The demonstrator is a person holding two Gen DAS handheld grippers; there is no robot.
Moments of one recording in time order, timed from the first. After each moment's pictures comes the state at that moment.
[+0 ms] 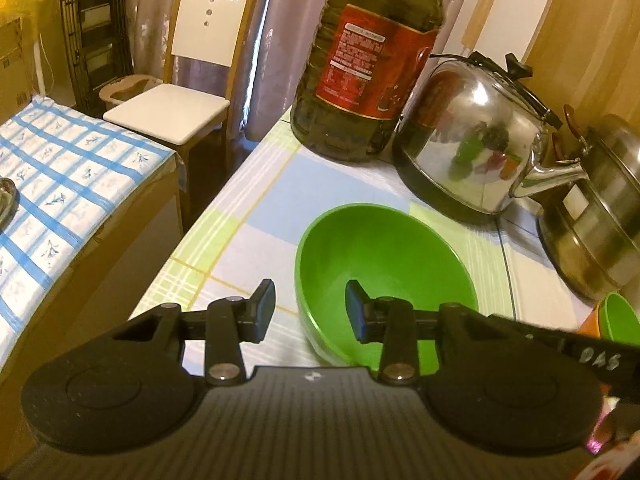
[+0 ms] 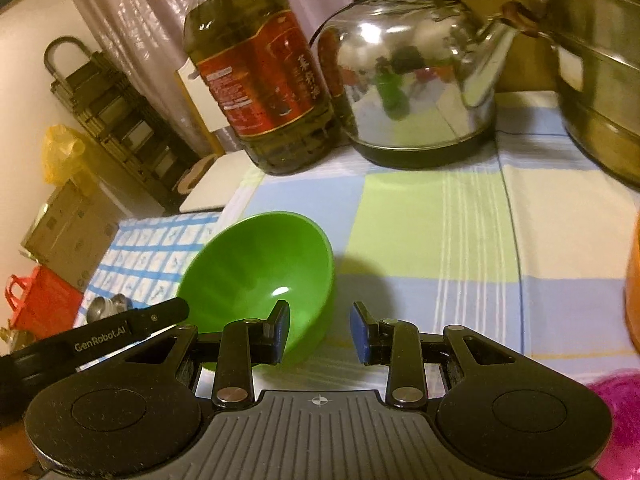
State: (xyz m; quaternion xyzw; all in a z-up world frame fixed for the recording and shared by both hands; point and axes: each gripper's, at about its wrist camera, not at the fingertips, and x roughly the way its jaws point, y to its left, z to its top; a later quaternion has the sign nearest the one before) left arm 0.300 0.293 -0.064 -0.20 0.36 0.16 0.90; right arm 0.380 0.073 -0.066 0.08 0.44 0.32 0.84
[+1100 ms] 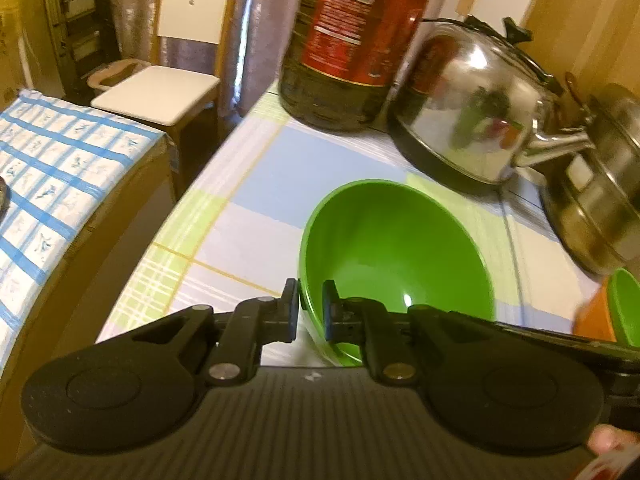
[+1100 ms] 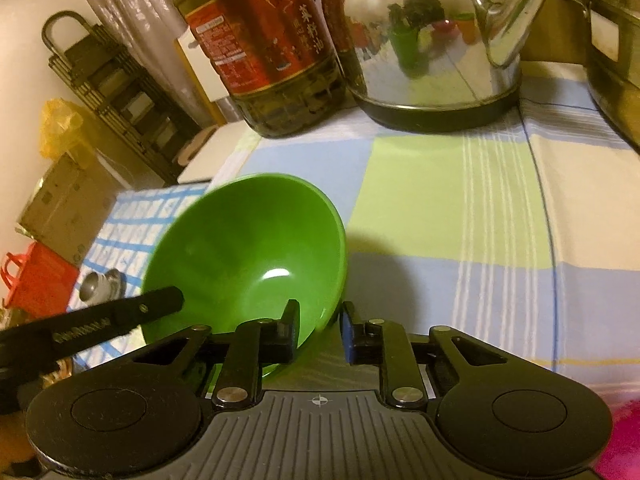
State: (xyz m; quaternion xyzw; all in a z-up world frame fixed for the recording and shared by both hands) left arm 0.315 0.286 -0.074 -0.18 0.40 0.14 0.89; right arm 0.394 0.093 -0.099 0.06 0.47 0.32 0.82
